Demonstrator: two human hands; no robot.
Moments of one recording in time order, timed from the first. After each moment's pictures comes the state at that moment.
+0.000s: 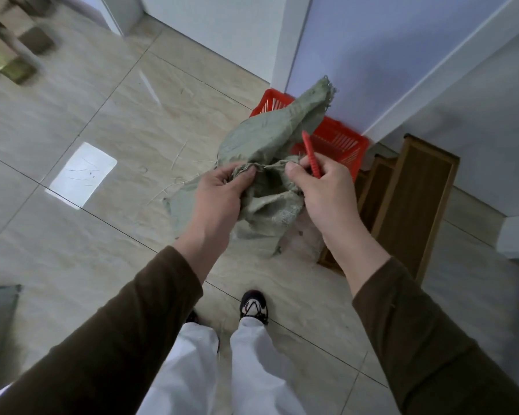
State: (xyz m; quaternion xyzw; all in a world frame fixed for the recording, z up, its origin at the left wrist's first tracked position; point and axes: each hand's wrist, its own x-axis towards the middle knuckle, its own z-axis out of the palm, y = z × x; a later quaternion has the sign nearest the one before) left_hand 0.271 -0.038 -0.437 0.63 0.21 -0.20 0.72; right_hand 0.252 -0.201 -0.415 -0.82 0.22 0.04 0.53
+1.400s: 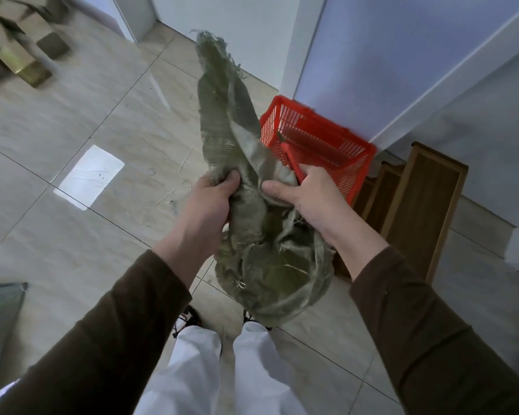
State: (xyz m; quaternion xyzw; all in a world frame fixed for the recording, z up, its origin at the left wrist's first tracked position) left_hand 0.271 -0.013 -0.421 0.56 0.27 -0.23 0.75; right_hand 0.268 -0.187 -0.409 -0.77 0.16 0.20 0.58
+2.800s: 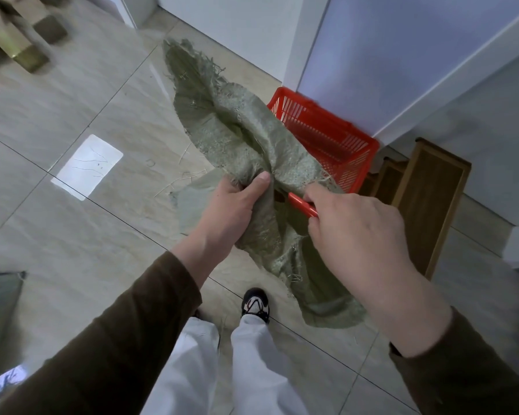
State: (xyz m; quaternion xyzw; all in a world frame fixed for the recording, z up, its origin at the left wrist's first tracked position) left_hand 0.254 -0.024 -0.430 0.62 0.18 -0.24 0.73; right_hand 0.210 -0.187 -0.341 -0.98 -0.03 0.17 0.01
